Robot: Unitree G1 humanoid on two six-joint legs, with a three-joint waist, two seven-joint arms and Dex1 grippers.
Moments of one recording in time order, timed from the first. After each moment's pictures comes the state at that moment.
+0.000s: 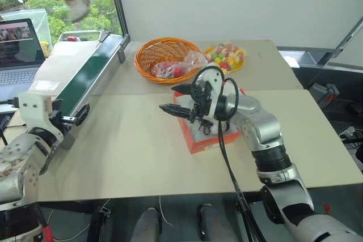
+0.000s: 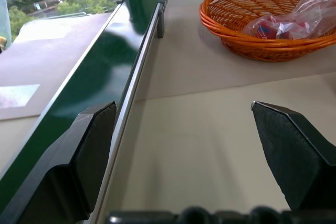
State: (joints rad) left arm -0.15 0.68 0.46 -0.17 -0.46 0.53 -0.39; right arm -0.75 -0.23 0.14 0.04 0.35 0.52 0.82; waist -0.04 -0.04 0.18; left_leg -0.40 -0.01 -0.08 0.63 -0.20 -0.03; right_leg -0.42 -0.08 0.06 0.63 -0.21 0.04
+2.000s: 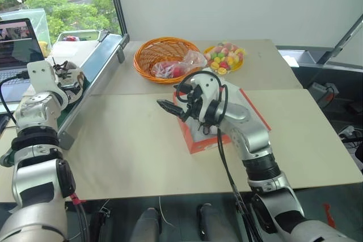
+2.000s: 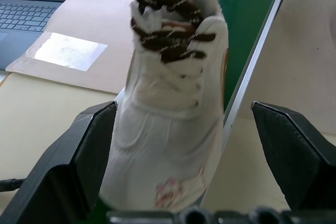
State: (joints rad) left arm -0.90 0.69 0.34 0.84 -0.19 0.48 -0.17; right arm -0.69 -0.16 0.17 0.00 0.29 0.49 0.62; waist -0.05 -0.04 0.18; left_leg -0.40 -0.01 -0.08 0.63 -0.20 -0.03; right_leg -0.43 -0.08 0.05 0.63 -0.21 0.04
